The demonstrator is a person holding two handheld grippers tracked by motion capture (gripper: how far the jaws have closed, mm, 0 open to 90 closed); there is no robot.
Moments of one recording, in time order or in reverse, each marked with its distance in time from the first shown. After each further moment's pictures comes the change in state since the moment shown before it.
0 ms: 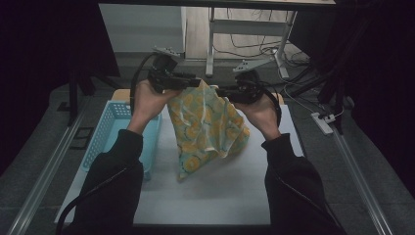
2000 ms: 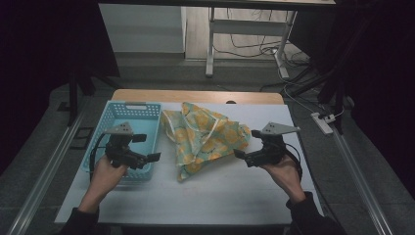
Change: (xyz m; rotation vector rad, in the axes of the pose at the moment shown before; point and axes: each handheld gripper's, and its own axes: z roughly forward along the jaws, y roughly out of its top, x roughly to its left) left arm -0.032 -0.216 -0.055 0.011 -0.033 -0.126; right arm 0.040 -0.162 -0.042 -0.036 -0.024 0.151
